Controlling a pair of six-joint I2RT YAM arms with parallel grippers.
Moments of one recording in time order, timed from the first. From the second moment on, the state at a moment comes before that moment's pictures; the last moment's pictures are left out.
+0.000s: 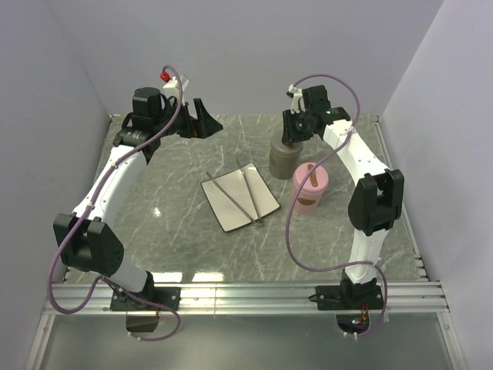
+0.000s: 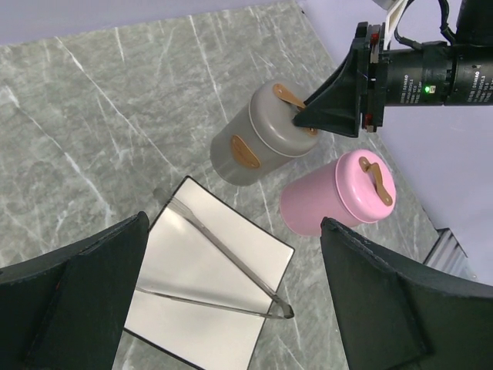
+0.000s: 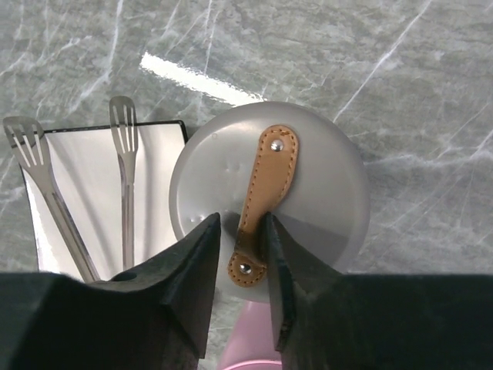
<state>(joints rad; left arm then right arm) -0.21 1.52 1.48 -0.30 0.57 -0.32 0.28 1.93 1.82 -0.72 -0.23 0.03</state>
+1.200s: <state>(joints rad) -0.28 2.06 1.49 0.25 0.69 -0.70 -0.05 2.35 1.94 -0.18 -0.90 0.51</state>
